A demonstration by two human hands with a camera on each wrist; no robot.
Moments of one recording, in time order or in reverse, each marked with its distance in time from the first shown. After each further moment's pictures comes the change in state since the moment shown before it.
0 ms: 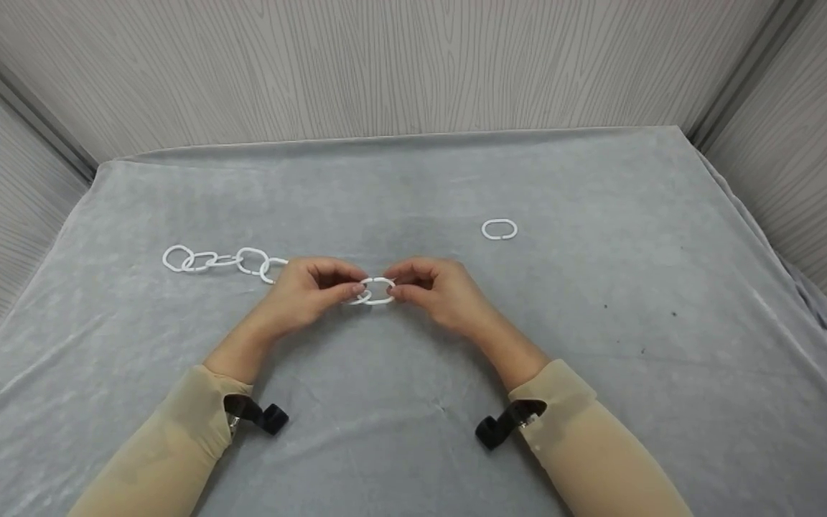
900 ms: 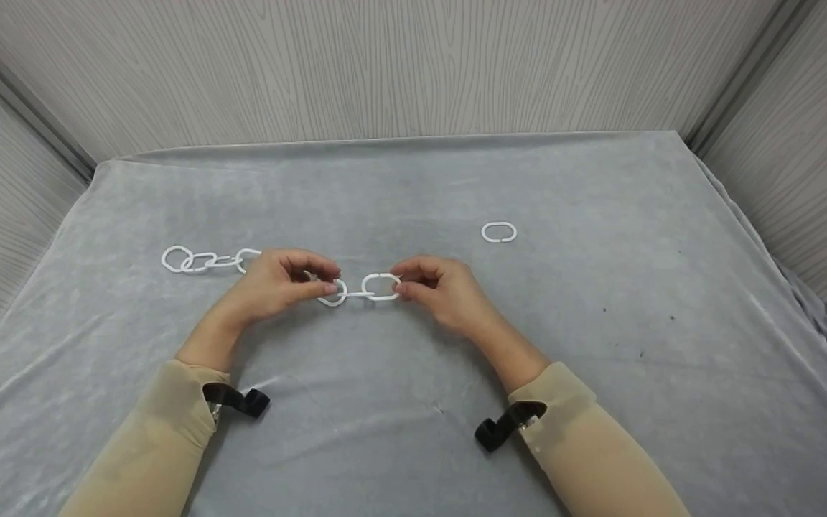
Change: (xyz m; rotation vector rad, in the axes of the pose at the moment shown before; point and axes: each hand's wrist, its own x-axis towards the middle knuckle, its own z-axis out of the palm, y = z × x) left_hand -0.003 -0.008 -0.045 0.087 -0.041 -0.044; right_hand 0.000 0.006 -0.002 0.002 0.079 0.010
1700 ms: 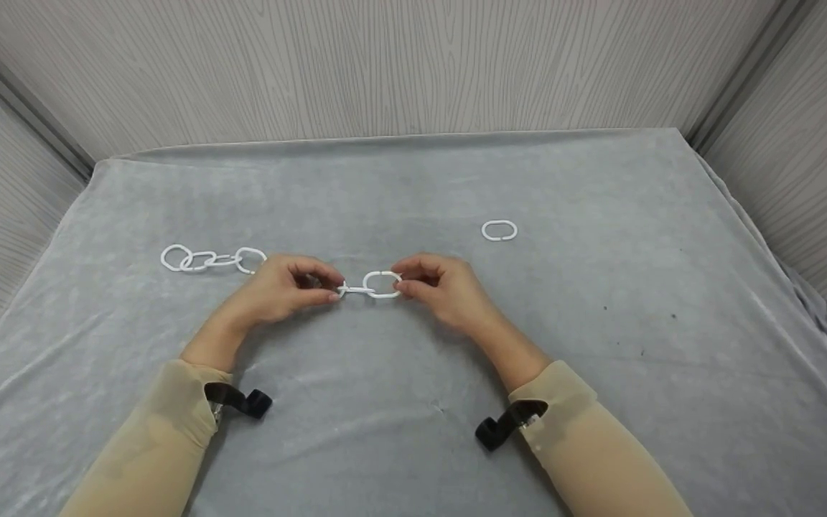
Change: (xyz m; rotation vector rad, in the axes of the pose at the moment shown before) left_hand 0.000 -0.011 0.006 0.096 -0.021 0.032; right_hand -0.001 0.000 0.000 0.007 0.008 0.029
